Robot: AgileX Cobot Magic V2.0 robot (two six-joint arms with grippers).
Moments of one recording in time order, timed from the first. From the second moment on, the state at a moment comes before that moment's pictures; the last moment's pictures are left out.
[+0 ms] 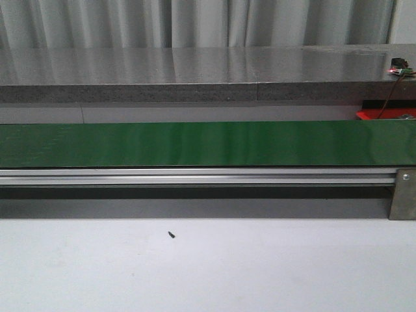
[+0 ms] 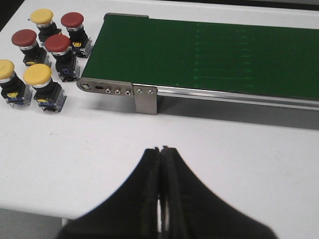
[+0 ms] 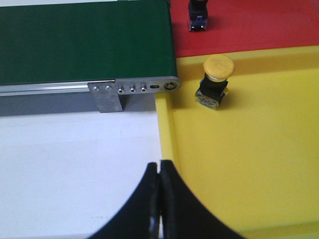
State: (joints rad) left arm -0.03 0.38 -0.55 0.11 0.85 -0.16; right arm -0.08 0.37 -0.47 0.01 0.77 0.06
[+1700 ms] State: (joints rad) left arm 0.49 1.13 -0.77 -0.07 0.53 -0.11; right arm -0.08 0.37 -0.47 0.01 0.78 0.06
